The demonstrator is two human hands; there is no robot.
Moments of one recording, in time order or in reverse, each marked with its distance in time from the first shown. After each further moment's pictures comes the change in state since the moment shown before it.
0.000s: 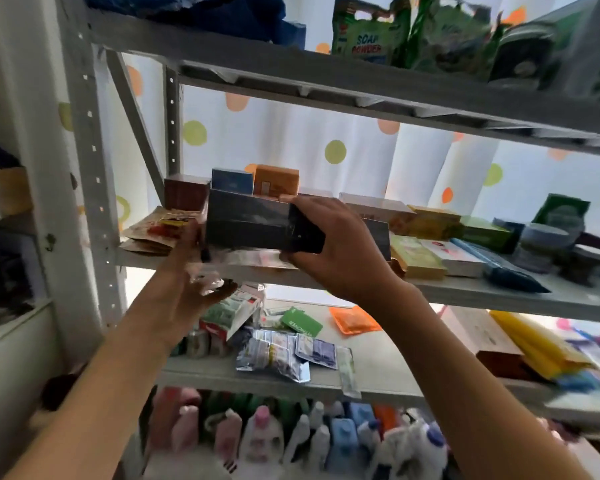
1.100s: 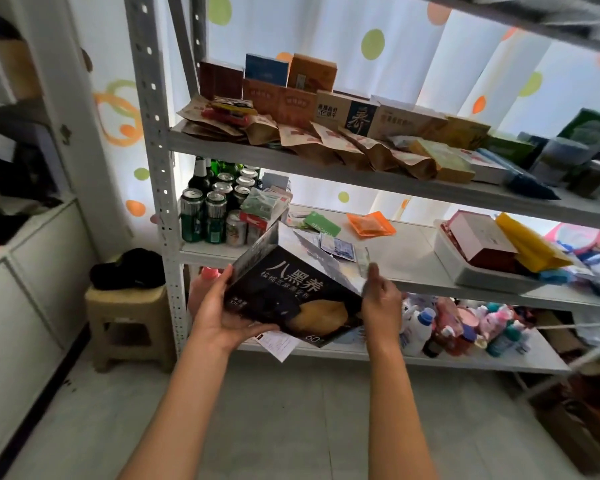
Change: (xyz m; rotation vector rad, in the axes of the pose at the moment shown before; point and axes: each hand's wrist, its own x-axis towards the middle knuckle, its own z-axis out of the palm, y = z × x) left_hand -0.134 -0.128 -0.144 -0.420 0.313 -0.710; right_hand -0.222 -0.074 0.142 0.430 0.237 1.252
